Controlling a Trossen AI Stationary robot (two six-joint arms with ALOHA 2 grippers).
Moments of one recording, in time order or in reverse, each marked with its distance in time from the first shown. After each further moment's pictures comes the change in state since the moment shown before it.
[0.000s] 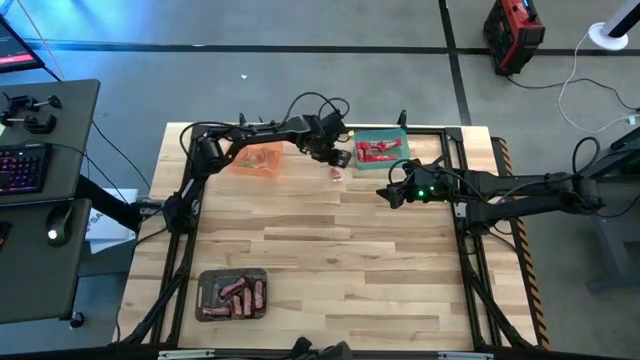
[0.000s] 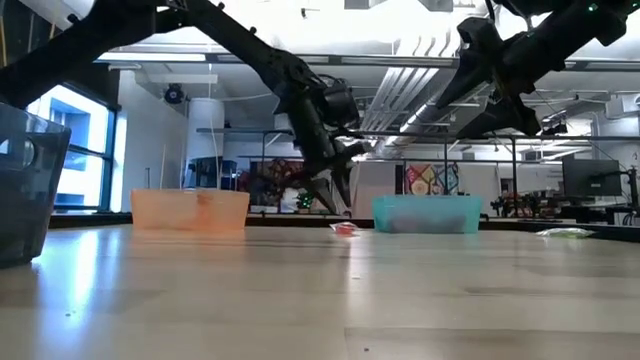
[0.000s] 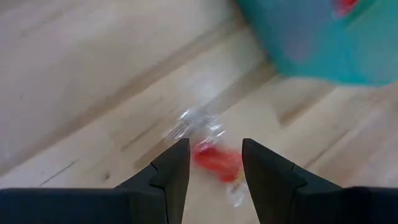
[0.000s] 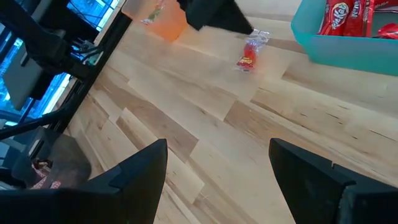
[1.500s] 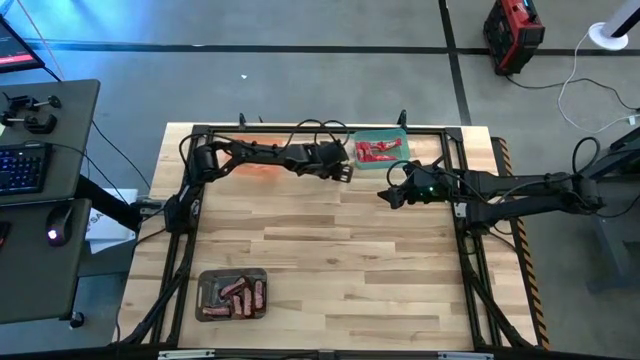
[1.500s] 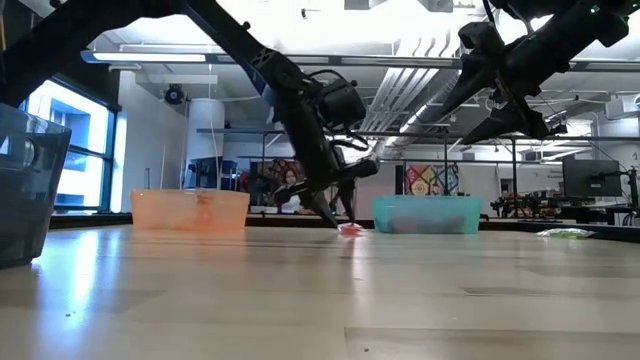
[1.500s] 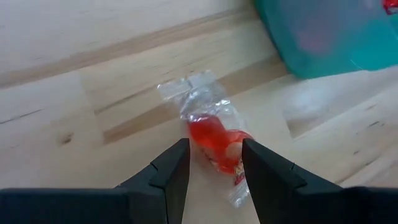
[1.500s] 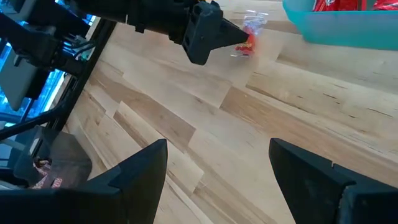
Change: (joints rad) left arm -0.149 -0.080 -0.289 0.354 -0.307 -0.262; right arm 0.001 0.000 0.000 -0.042 -0.026 0.062
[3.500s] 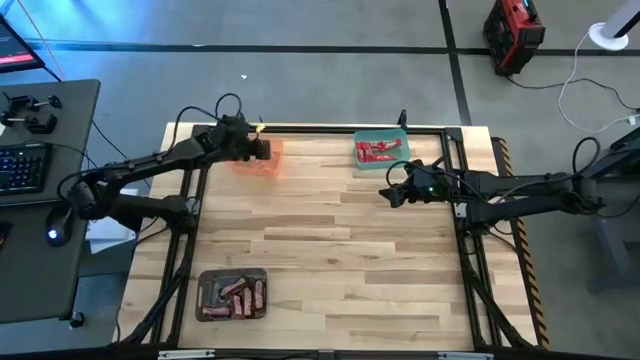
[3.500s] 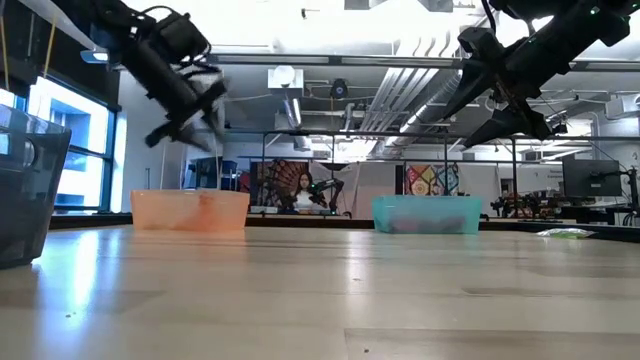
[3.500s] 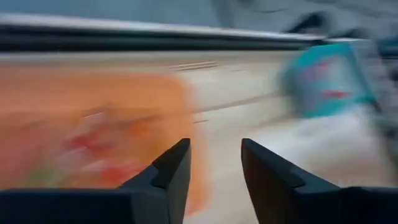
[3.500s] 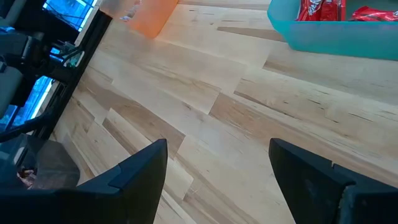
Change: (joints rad) left arm 0.338 -1.040 -0.828 0.083 0.133 0.138; right arm -0.001 0.000 0.000 -0.018 0.045 -0.001
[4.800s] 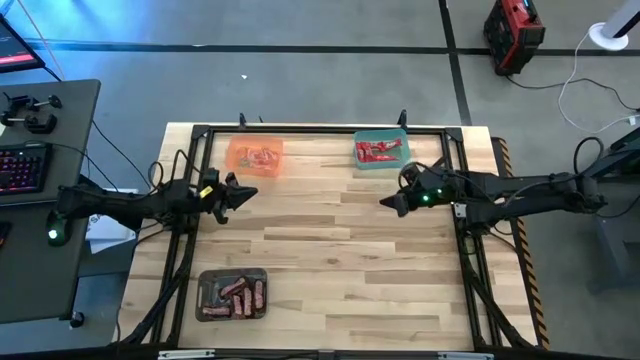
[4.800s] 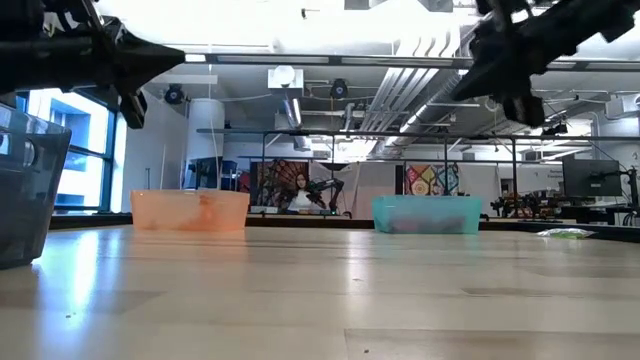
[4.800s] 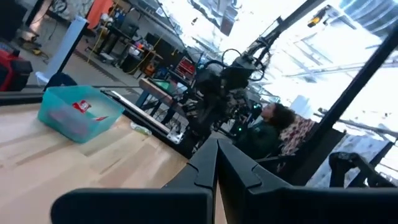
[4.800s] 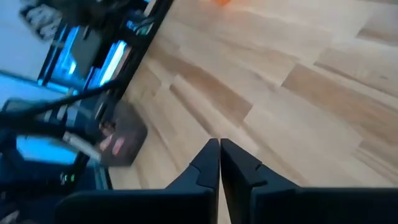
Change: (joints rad) left arm -0.629 -0.742 -0.690 0.856 -0.079 0.133; right arm 0.049 -0.042 0.000 0.098 -0.197 0.002
